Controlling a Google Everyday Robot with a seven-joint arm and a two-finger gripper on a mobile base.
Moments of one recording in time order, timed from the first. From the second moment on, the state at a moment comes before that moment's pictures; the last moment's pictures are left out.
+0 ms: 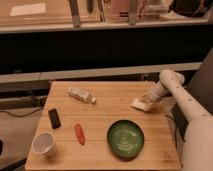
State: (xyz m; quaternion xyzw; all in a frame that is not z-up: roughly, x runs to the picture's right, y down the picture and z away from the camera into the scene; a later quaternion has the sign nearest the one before) arm 0.272 0.106 0.912 -0.31 -0.22 -0.03 0.92
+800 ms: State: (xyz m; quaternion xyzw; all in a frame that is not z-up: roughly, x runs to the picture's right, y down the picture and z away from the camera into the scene) arm 0.243 0.083 0.863 -0.28 -0.25 -0.05 0.93
